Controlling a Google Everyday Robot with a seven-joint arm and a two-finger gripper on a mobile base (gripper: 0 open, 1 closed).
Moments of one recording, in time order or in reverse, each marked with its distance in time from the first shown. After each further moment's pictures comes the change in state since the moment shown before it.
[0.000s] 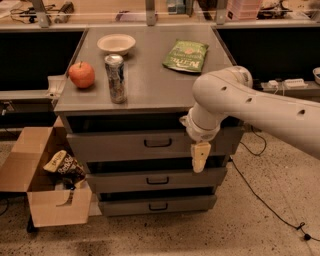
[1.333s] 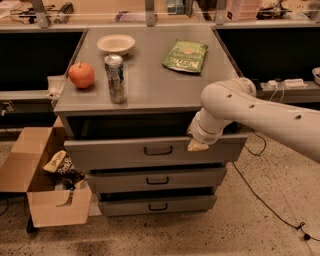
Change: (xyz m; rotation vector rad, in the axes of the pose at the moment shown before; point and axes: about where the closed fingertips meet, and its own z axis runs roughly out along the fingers) arm 0.023 -0.014 0.039 0.020 -0.038 0.150
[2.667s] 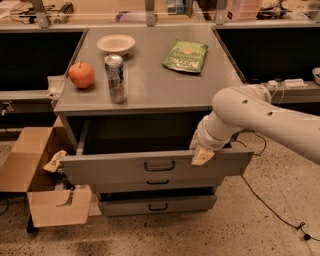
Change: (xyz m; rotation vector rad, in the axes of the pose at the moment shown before) arm 0.001 0.022 -0.016 0.030 -0.061 0.011
